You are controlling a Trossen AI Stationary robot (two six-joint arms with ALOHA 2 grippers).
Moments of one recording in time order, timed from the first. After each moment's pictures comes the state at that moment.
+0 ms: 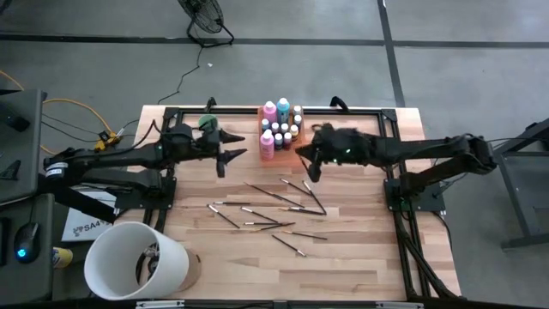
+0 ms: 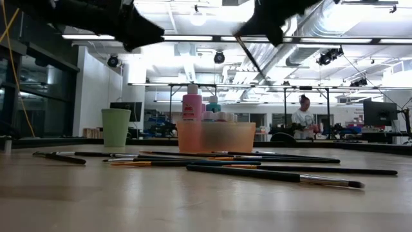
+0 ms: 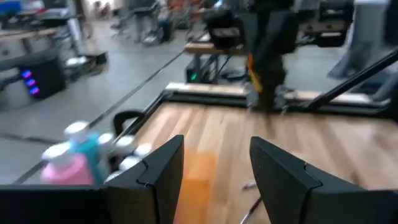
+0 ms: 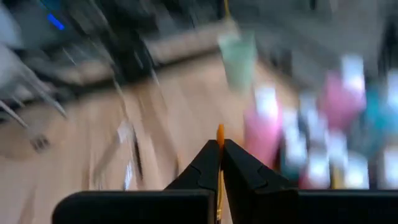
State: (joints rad) left arm 0.28 0.89 0.54 0.30 0.06 0.04; right arm -0.08 1.26 0.96 -0.08 0.17 0.22
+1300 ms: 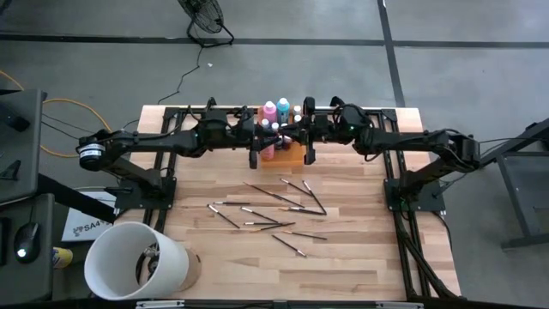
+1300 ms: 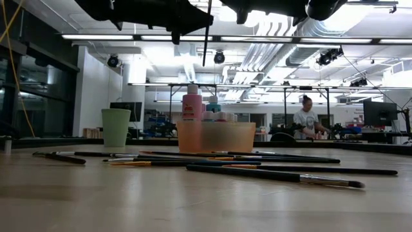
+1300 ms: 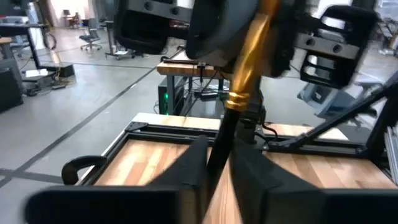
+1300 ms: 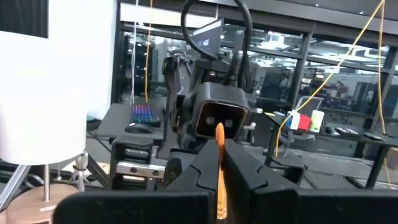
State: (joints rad) left arm 0.28 1.34 0.91 0.46 0.16 -0.02; right arm -0.28 1.42 0.96 0.66 -0.33 -0.09
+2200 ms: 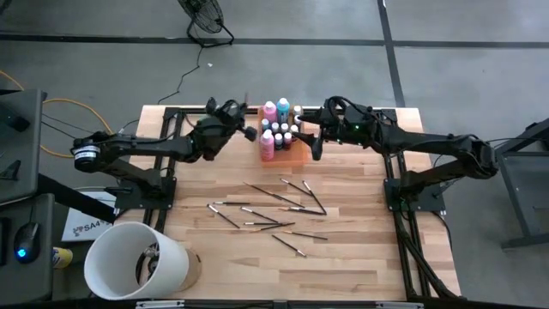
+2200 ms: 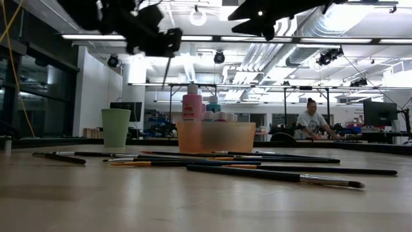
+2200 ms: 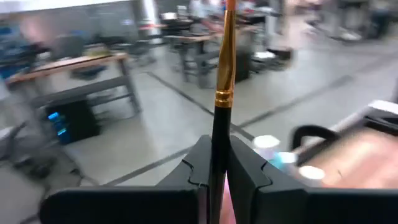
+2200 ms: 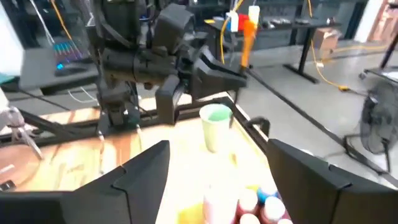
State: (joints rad) left arm 0.28 1.29 0.75 0.54 -0.79 0.06; right arm -0.29 1.23 0.96 0.11 0.00 0.04
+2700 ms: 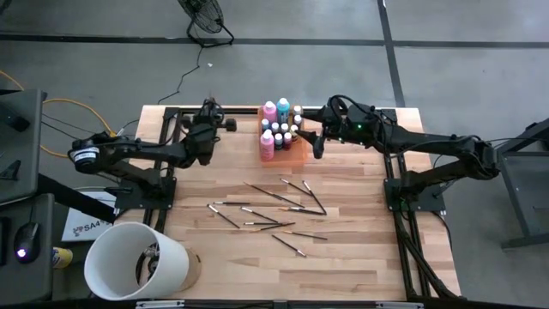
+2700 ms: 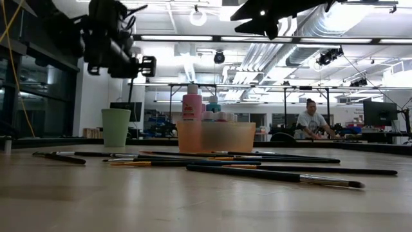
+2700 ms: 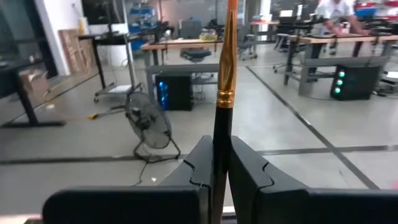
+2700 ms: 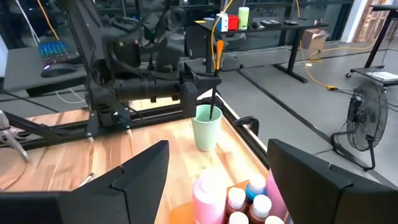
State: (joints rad) left arm 0.38 1.29 0.49 0.78 -1.16 -0.08; right arm -0.29 1.21 0.96 0.09 0.03 0.03
